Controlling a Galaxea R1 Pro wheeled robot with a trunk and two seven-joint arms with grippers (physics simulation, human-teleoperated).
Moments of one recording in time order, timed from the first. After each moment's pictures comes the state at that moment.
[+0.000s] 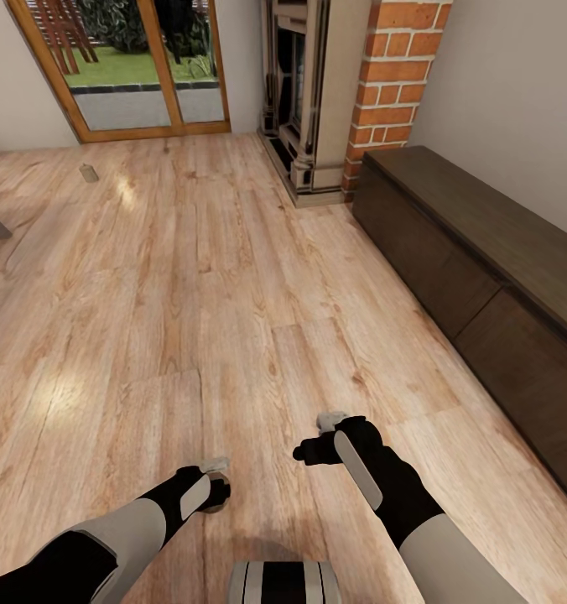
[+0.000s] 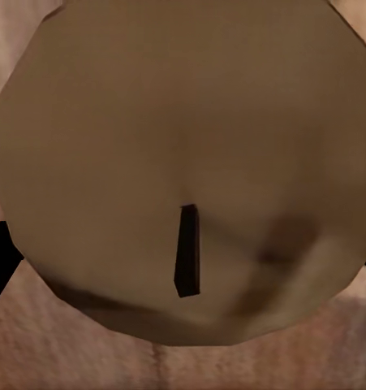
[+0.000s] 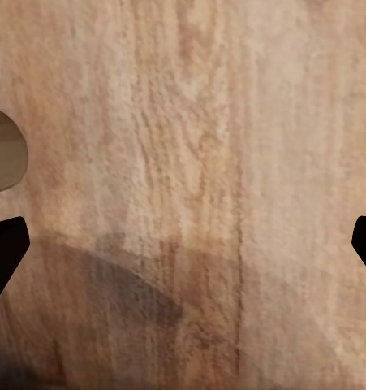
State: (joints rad) left arm -0.82 -0.08 -0.42 -0.11 0.65 0.35 0.25; right arm -0.64 0.08 0.37 -1.03 -0.43 0.98 -0.19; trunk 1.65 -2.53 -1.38
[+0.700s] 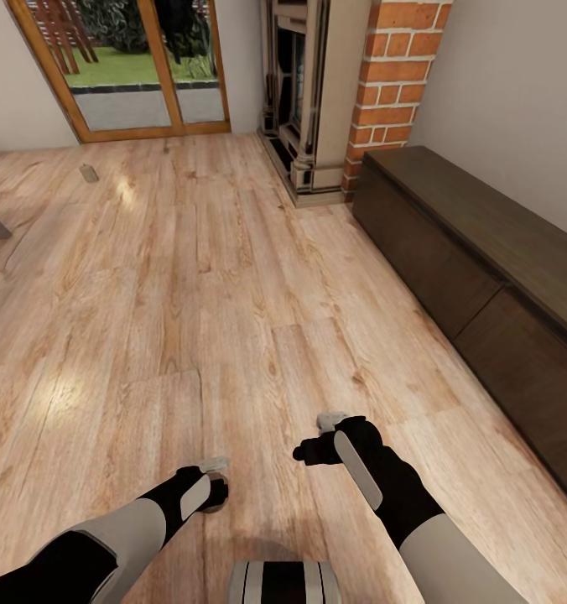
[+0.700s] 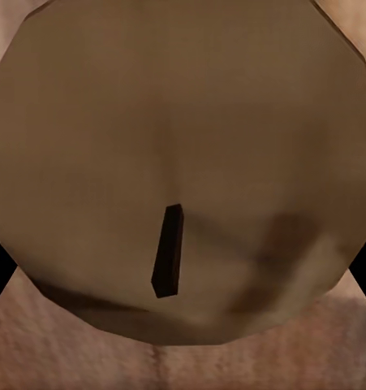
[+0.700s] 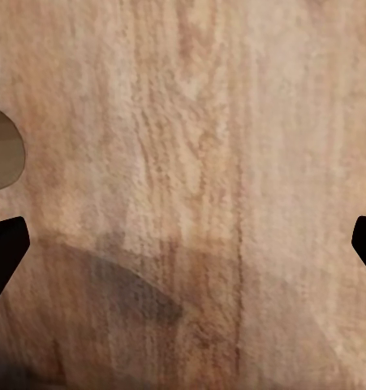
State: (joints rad) left arm -0.82 -0.08 -0.42 -0.11 0.65 0.35 0.25; right arm -0.64 0.08 0.37 -1.03 -0.43 0.99 -0.19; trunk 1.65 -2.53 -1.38
